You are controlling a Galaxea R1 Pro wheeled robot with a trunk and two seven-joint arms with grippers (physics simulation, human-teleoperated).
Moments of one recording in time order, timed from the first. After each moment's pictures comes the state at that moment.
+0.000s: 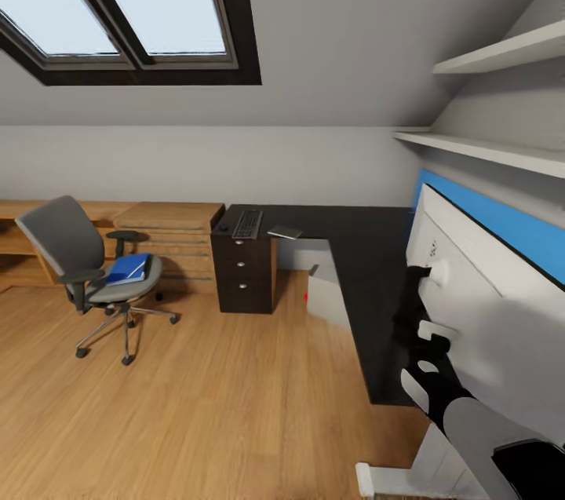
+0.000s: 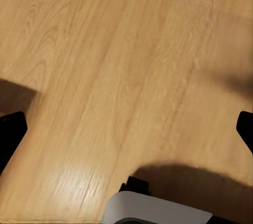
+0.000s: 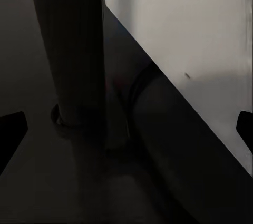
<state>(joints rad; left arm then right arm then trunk) 0.00 0.00 -0.13 -0.32 0.31 -0.42 0.21 -0.81 -0.12 0.24 -0.21 -0.39 -0.39 -0.37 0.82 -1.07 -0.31</state>
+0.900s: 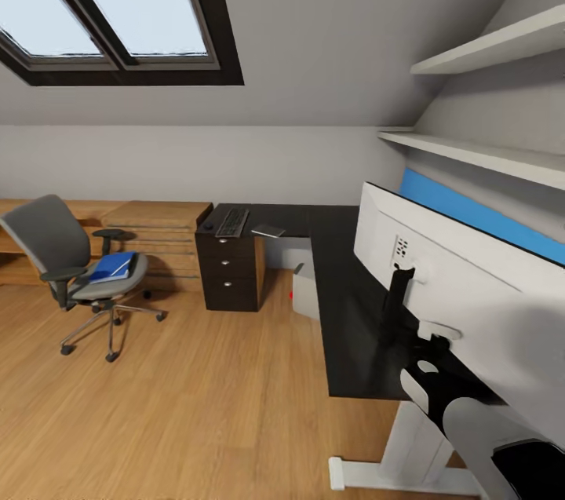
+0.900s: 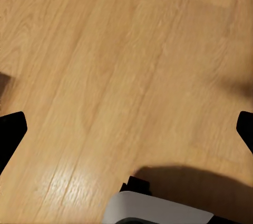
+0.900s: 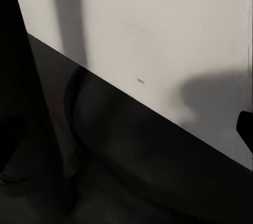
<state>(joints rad) 0.00 0.00 -0.13 -0.31 0.30 -0.42 0.21 -0.81 -0.12 0.24 -0.21 -0.39 -0.40 -0.37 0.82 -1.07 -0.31</state>
